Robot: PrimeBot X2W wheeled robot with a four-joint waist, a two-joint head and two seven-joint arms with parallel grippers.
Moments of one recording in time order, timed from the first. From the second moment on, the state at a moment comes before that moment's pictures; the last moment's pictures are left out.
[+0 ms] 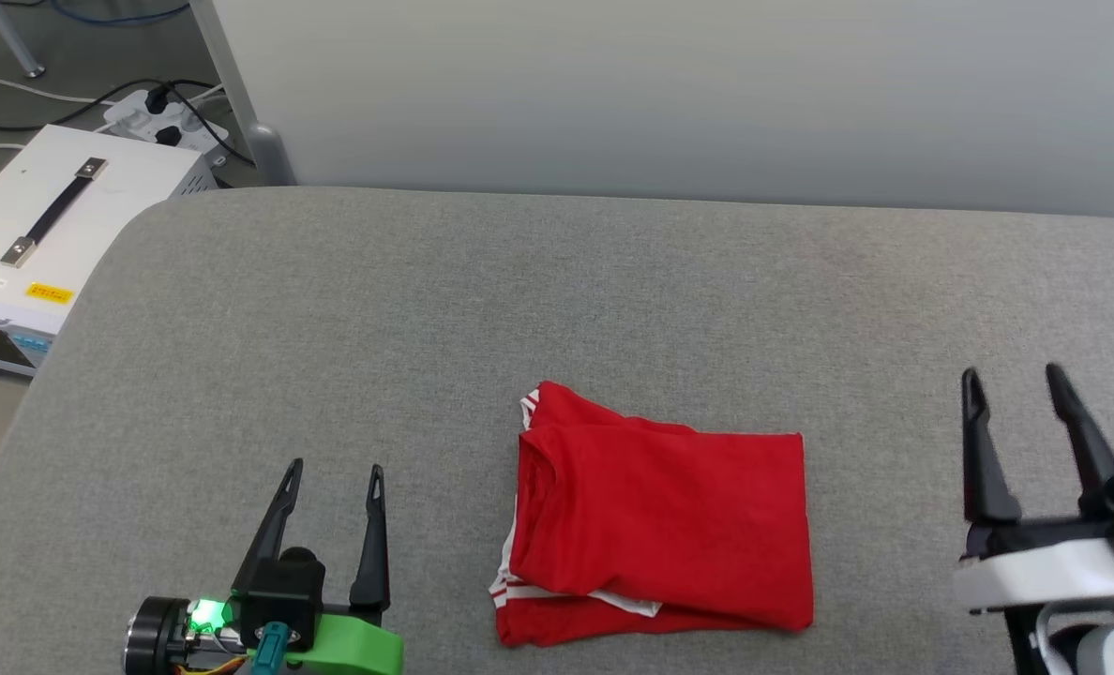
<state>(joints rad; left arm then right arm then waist) 0.07 0.16 -0.16 0.06 -0.01 0.11 -0.26 0.03 -0.06 -0.09 -0.09 0.08 0.13 -0.26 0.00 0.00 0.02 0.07</state>
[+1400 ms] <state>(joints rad) -0.01 0.14 -0.16 0.05 -0.01 0.11 -0.26 -0.34 -0.46 0.55 0.25 0.82 0.13 0.62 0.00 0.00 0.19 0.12</state>
